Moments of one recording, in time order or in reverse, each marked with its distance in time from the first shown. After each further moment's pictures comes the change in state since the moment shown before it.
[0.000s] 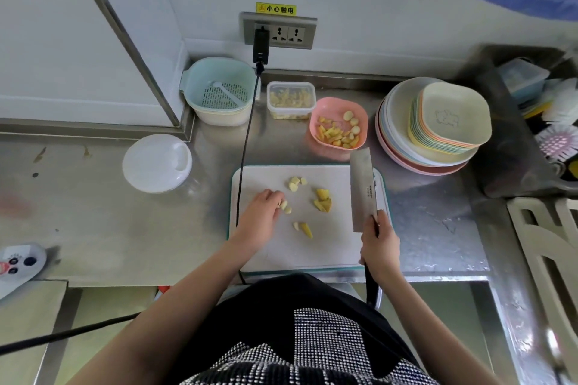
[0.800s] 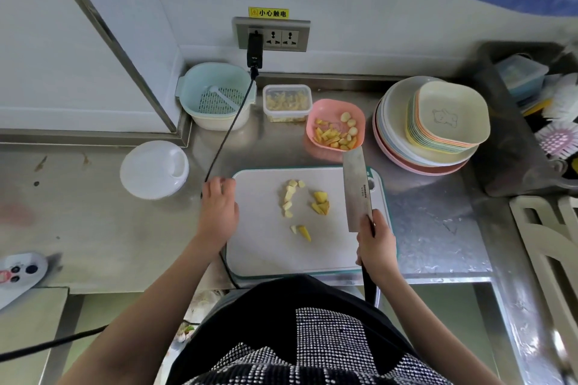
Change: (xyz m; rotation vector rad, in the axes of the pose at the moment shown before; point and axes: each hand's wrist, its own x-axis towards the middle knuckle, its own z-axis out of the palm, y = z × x) left_hand -0.006 -0.039 -0.041 0.337 0.248 -0.161; right_hand 0.004 -0.003 0.000 0.078 -0.070 0.009
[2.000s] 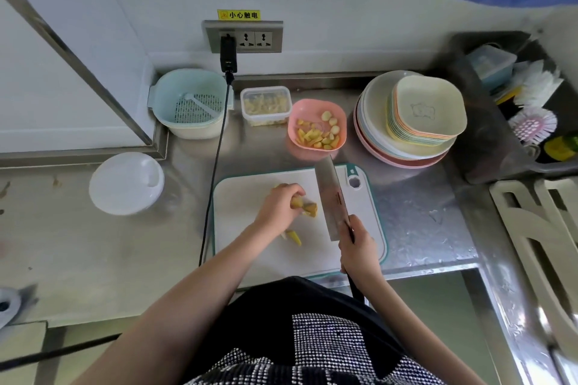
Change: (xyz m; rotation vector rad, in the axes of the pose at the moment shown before) left_hand 0.037 0.114 0.036 -0.483 -0.424 0.089; right_hand -0.008 0.005 0.012 -0.101 -0.032 -0.021
